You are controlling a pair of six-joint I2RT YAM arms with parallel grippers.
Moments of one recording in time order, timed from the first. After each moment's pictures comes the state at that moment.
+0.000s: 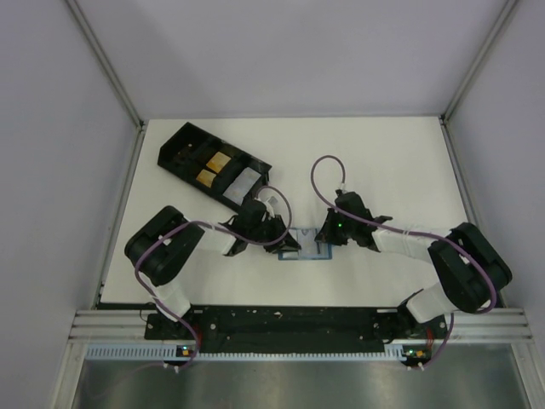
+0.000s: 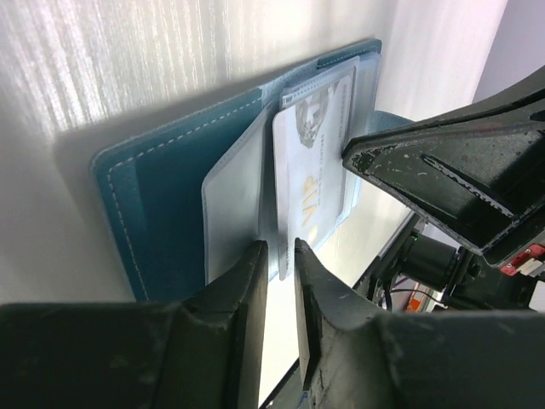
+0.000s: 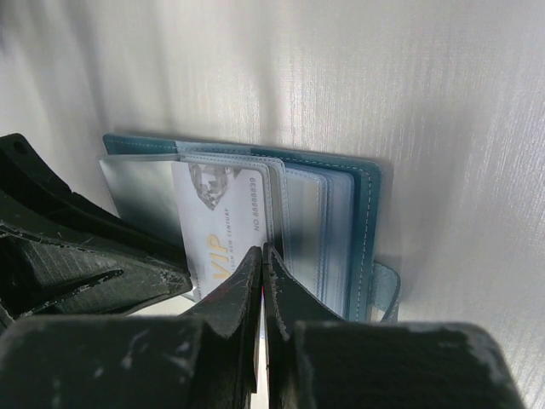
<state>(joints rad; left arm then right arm) -0.67 1.76 0.65 0.42 0.48 -1.02 0.59 1.47 0.62 -0.01 -0.13 0.78</state>
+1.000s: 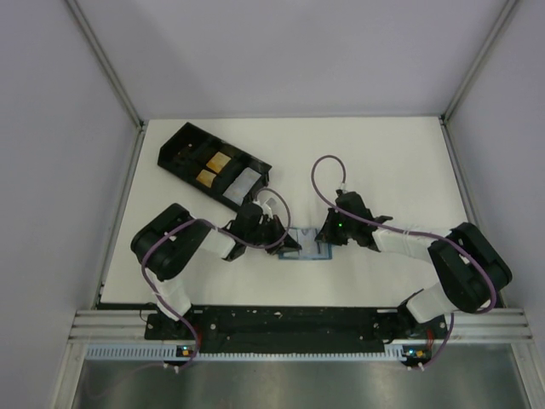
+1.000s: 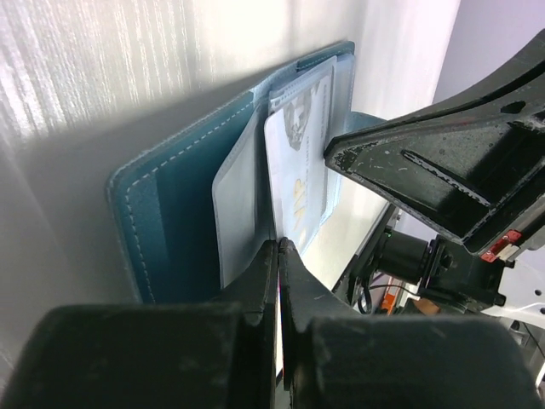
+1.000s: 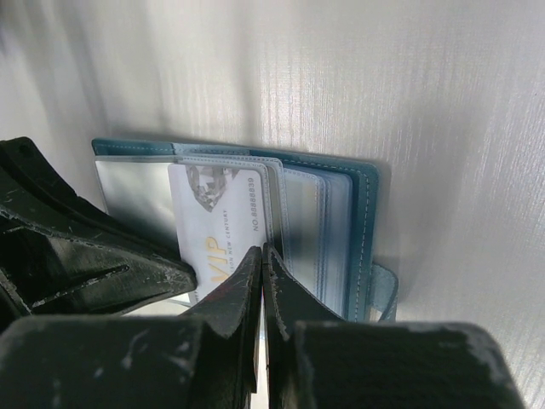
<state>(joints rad) -0.65 1.80 0.59 0.63 0.54 -1.09 0.58 1.47 0.62 -0.01 -0.13 0.78</state>
